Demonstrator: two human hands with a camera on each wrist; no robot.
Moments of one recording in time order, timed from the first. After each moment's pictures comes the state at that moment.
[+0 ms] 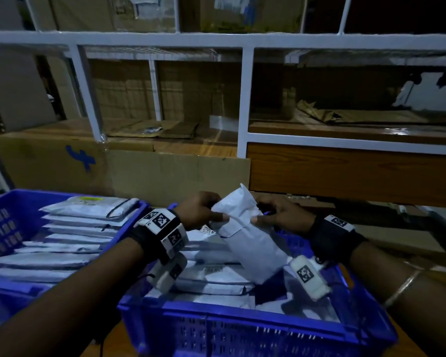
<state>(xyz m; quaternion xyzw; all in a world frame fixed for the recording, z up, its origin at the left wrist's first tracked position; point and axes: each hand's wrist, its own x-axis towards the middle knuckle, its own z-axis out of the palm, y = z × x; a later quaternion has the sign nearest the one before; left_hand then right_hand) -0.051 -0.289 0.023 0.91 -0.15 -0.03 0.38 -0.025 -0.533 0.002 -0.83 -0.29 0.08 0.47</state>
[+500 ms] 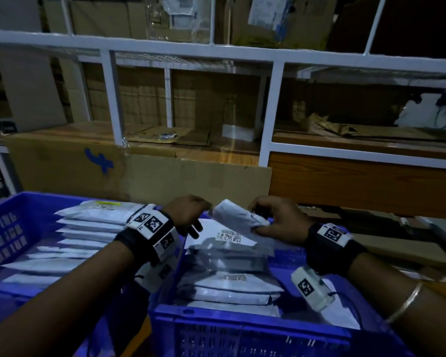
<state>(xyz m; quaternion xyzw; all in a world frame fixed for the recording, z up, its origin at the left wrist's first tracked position) -0.044 -0.199 0.023 0.89 -0.03 -0.08 0.45 -0.039 -0.459 0.012 -0.87 -0.36 -0.12 0.31</state>
